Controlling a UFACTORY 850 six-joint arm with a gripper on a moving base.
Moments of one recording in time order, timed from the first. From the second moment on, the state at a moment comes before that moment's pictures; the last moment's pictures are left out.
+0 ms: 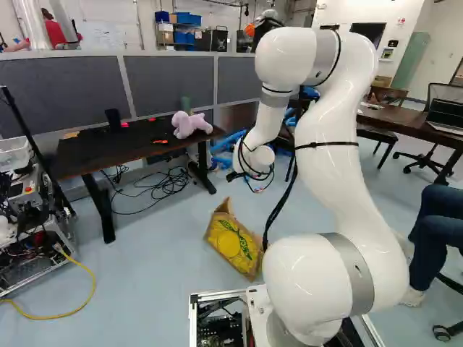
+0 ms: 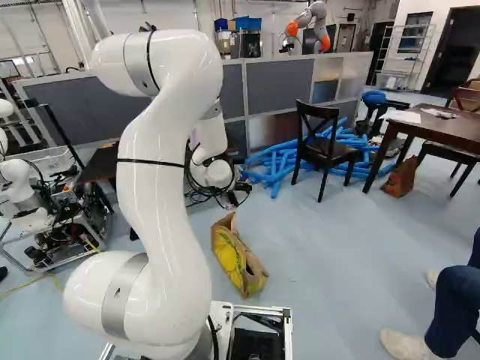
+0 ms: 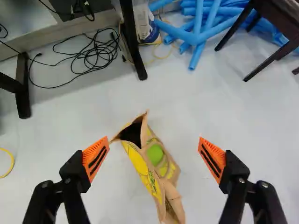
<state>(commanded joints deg) -1.1 -38.6 -48.3 -9.0 25.9 0.0</state>
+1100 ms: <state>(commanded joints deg) 9.3 -52.9 -60.4 -14.8 8.8 0.0</state>
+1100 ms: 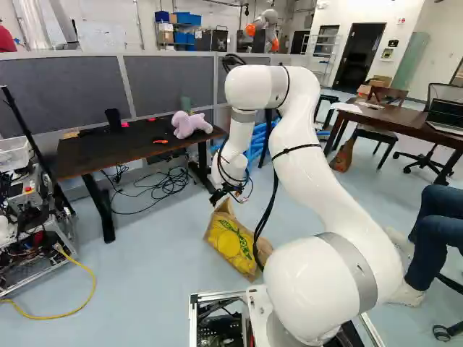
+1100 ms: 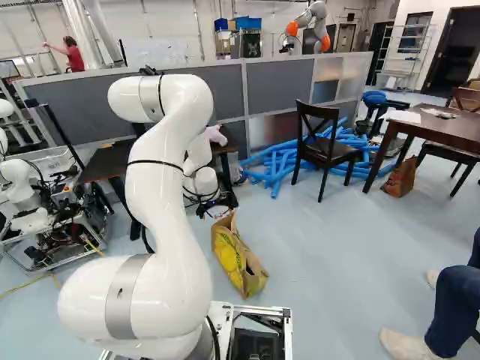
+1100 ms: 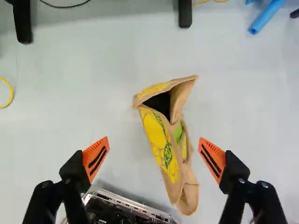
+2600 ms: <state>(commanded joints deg) 4.5 -67.6 -68.0 -18.7 7.8 0.0</state>
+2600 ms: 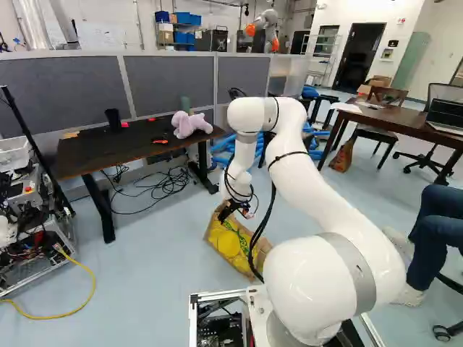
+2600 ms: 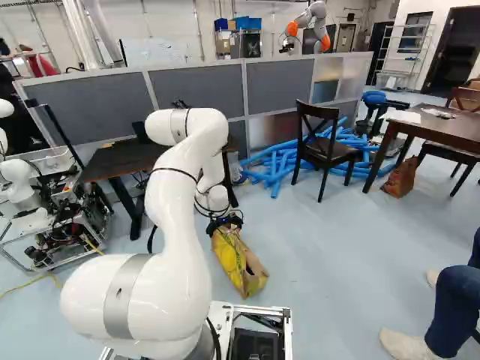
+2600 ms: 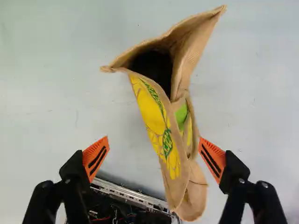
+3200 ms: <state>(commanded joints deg) 3.9 -74.1 -73.3 -21.1 7.8 0.0</state>
